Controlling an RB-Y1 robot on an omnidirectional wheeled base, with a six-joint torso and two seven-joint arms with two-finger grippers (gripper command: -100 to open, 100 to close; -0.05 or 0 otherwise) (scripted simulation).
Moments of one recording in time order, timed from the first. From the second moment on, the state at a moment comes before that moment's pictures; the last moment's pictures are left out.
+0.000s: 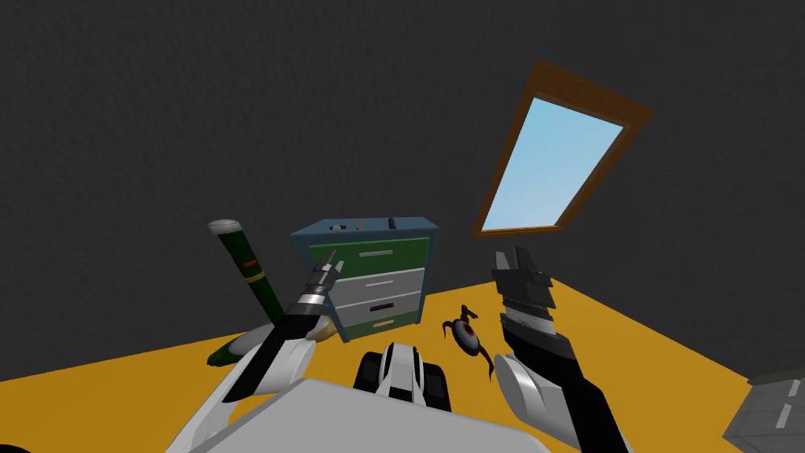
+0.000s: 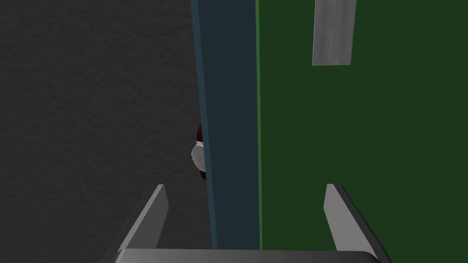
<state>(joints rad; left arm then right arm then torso) 0.56 0.12 0.09 -2.28 0.01 -0.19 0.12 0.46 -0.02 -0.05 -2.38 -0.09 -0.38 0.06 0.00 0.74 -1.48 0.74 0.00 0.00</state>
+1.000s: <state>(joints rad) 0.58 0.11 0.13 -2.29 0.06 0.01 0.13 0.46 -0.02 -0.05 -2.38 -0.09 -0.38 0.06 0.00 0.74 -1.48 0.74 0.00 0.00</state>
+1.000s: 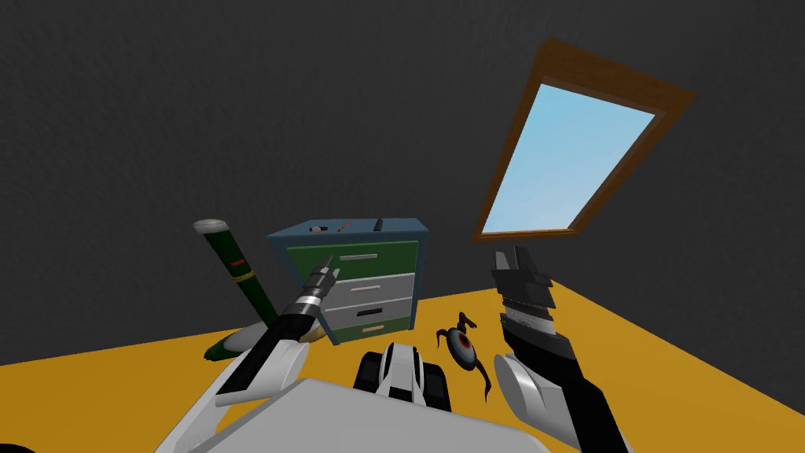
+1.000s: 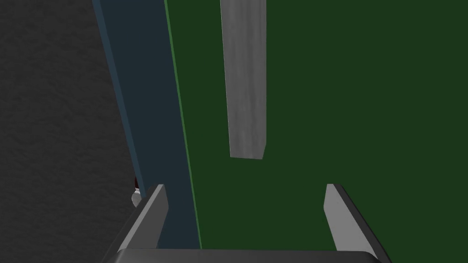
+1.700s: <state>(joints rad) 0.60 0.10 0.15 -2.32 0.08 0.09 0.14 0.46 -0.02 -0.05 -2.38 -0.09 -0.38 0.06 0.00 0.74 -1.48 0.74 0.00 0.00</state>
